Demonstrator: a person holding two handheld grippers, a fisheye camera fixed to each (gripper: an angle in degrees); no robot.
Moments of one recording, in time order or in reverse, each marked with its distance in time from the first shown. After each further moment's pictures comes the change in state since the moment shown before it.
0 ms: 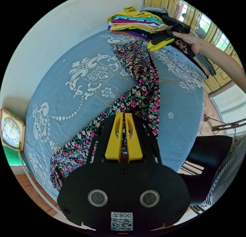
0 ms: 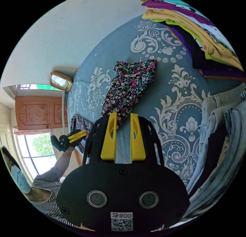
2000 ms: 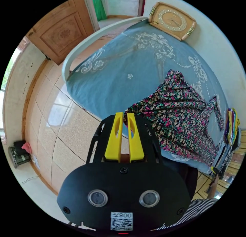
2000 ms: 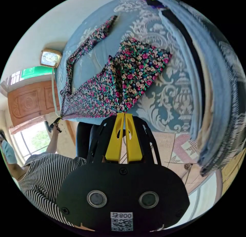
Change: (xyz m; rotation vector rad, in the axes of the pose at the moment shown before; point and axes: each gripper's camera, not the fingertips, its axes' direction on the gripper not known) left arm -0.041 0.441 -0.239 -0.147 -0.200 -1.396; right arm 0.070 0.127 -0.023 -0.243 0.090 0.089
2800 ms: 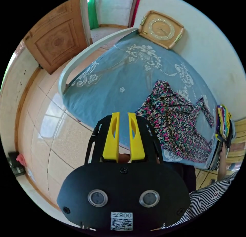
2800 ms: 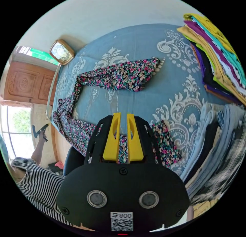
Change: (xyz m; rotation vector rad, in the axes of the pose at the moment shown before) left arm -0.003 -0.036 -0.066 0.132 0.146 0.114; right arm -0.153 -0.102 -0.030 0.205 0.200 -0.300
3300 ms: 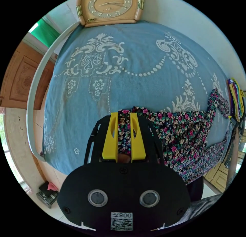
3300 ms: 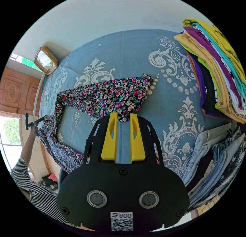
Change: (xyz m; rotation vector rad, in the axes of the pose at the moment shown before) left arm 0.115 -0.145 0.086 -0.176 -0.128 0.270; right arm -0.032 -0.050 0.014 0.053 0.144 0.061
